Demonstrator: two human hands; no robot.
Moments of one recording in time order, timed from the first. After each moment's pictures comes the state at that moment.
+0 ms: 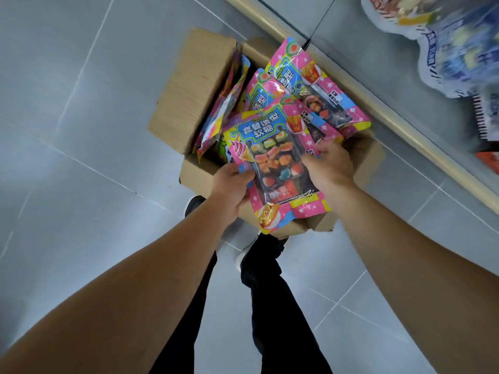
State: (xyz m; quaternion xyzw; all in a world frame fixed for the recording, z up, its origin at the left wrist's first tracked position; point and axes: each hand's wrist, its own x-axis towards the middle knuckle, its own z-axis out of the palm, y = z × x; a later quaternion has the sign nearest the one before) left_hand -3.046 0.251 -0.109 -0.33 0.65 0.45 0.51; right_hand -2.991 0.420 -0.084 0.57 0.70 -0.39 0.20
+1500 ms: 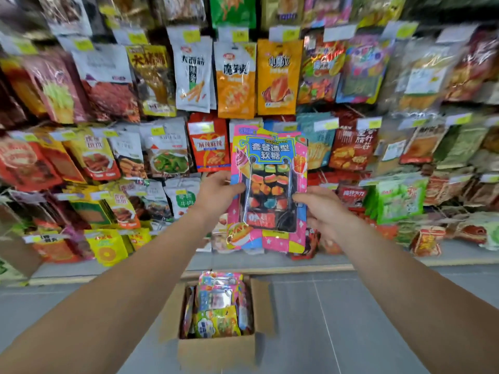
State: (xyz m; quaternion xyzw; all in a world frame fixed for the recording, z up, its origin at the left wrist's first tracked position) left_hand -2.850 0.217 0.666 0.39 0.67 0.54 0.31; right_hand -2.650 0.312 0.648 0.50 0.54 -0.60 -0.30
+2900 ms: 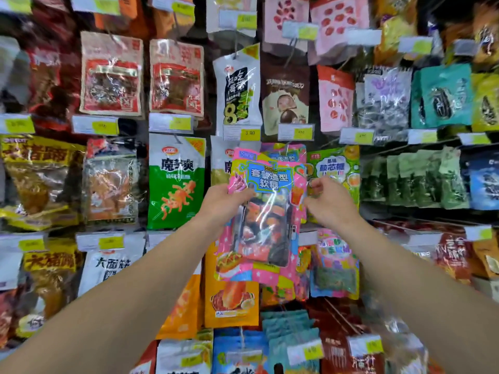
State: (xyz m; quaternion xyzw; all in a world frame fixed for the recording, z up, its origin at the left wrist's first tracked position) left_hand -2.880 0.627 0.975 0.54 0.48 0.67 0.18; right_hand -2.672 0.701 0.981 0.43 0.74 -0.05 -0.52
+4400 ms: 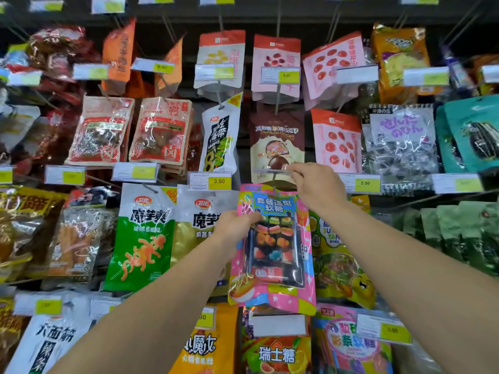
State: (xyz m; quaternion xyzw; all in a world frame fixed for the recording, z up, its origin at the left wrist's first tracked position) left_hand -2.825 0.780 1.044 0.46 0.51 0.71 0.17; right_hand -2.654 0.835 1.115 0.27 0.76 0.15 -0.57
